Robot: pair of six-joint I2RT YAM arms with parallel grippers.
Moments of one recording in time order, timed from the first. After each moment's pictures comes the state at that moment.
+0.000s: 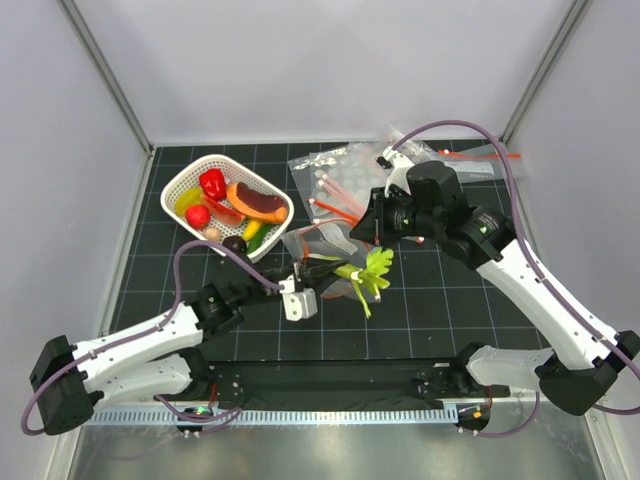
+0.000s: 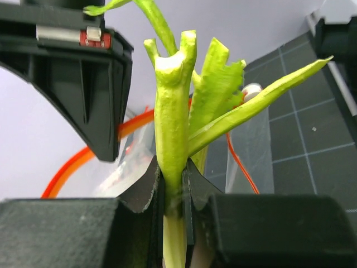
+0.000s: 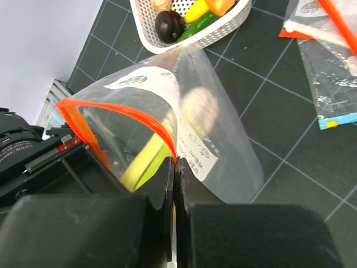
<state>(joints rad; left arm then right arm) -0.97 0.96 0.62 0.46 0.49 0.64 0.68 1.19 1.42 -0.77 -0.23 0.45</state>
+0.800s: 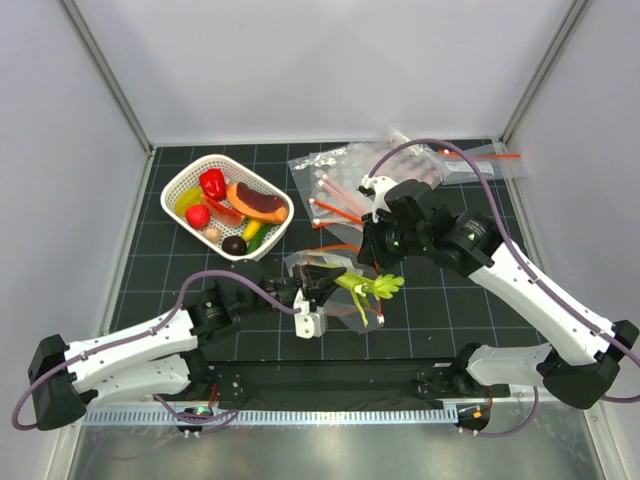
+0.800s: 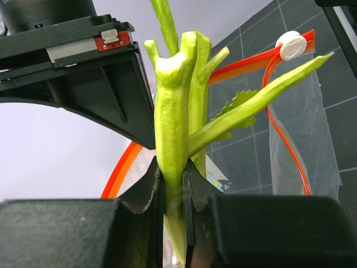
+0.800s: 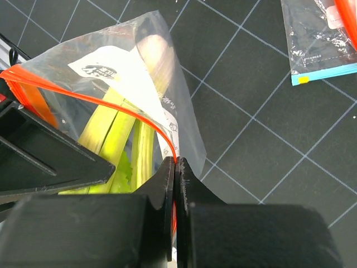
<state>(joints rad) -1.06 0.92 0.65 0.23 0.33 0.87 0.81 1.21 1.42 -0.96 -0.07 0.33</state>
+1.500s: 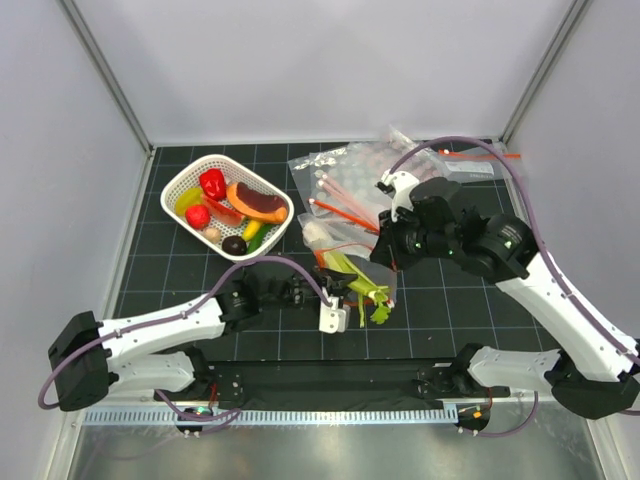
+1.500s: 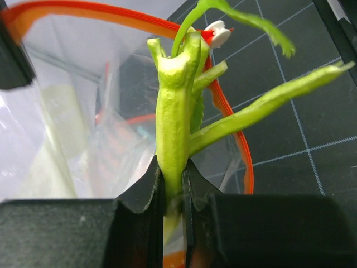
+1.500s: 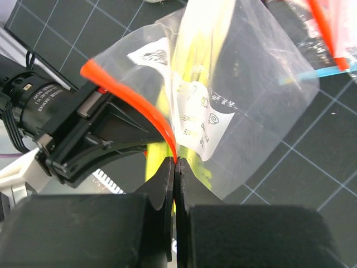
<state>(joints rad) -1.05 1.12 0.69 0.19 0.35 0.92 0.81 1.13 1.53 -1.08 -0.06 0.31</state>
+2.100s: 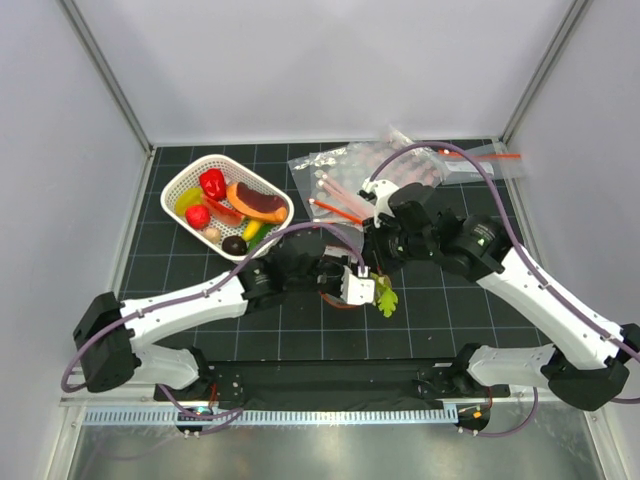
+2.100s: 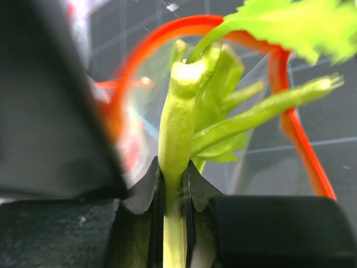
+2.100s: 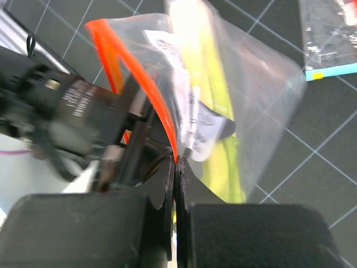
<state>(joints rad) -1.04 1.30 0.95 -0.05 0.25 0.78 0.86 1.19 1.45 -1.00 -0.10 0.34</state>
